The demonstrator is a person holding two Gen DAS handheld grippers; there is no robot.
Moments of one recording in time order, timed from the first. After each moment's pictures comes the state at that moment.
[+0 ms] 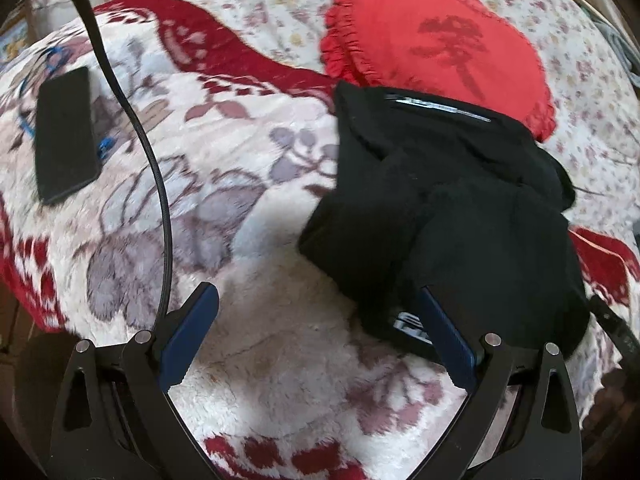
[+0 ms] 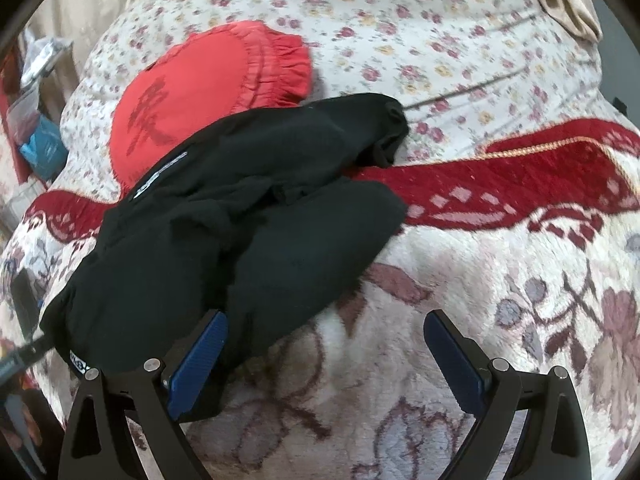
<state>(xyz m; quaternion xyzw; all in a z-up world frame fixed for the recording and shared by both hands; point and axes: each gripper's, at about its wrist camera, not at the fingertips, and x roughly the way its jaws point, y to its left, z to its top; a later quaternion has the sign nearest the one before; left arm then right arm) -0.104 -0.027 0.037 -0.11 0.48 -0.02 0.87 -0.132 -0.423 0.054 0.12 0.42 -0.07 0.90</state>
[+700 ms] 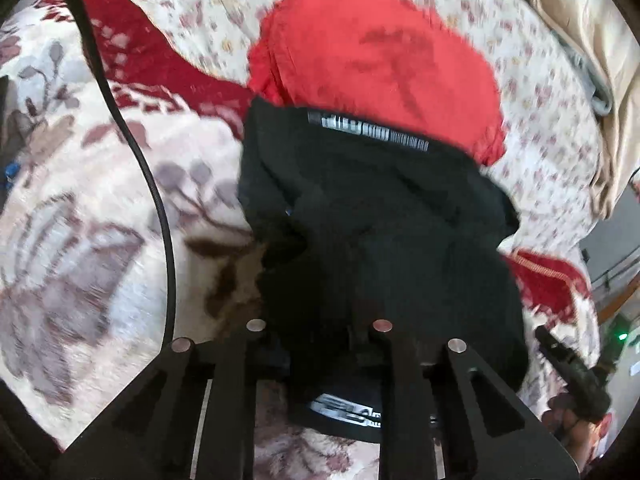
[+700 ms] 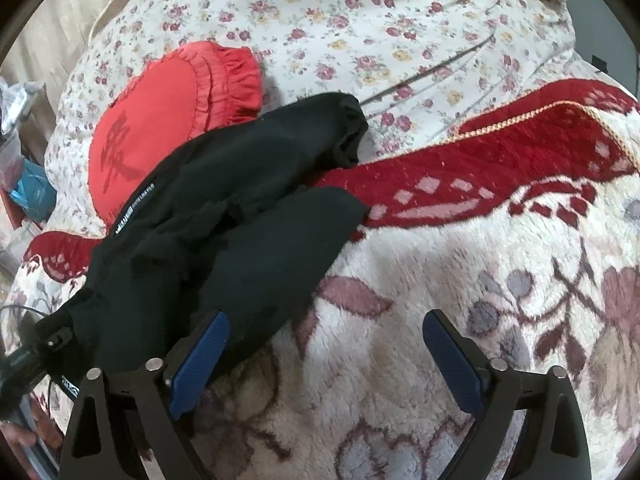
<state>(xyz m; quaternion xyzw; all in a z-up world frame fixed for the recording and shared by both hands) -0.055 -0.049 0.053 -0.19 0.45 -0.13 0.86 -0.128 -0.461 0.049 0.18 0.41 -0.09 0.89</state>
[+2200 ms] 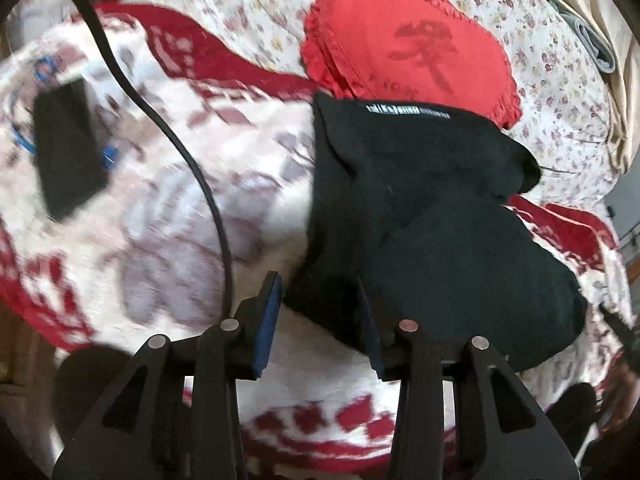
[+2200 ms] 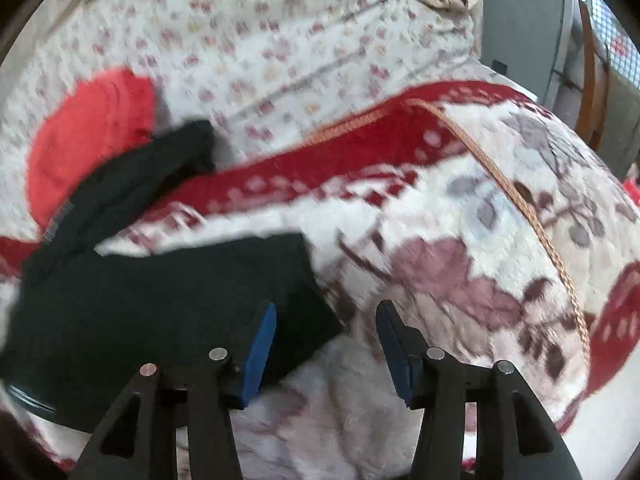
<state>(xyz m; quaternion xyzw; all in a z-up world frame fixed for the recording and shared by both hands) -0.120 0.005 0.068 -0.09 0.48 -0.09 0.87 -0.232 -0.533 0.086 0.14 0.41 -0.21 0.87</state>
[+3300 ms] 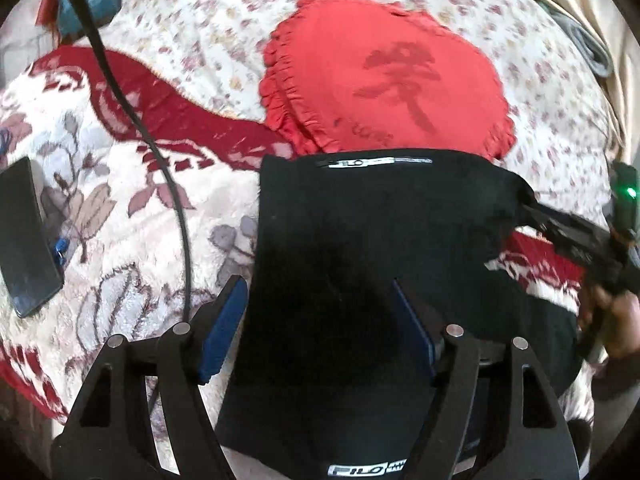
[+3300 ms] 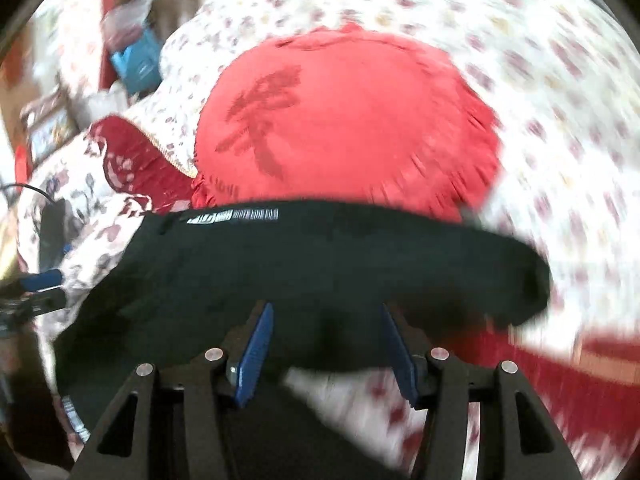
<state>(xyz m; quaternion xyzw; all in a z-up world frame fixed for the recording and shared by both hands) -0.039 -0.036 0.079 -0.09 0.46 -0.11 0.88 0.029 -0.364 0.091 -0.07 0.41 0.13 0.90</state>
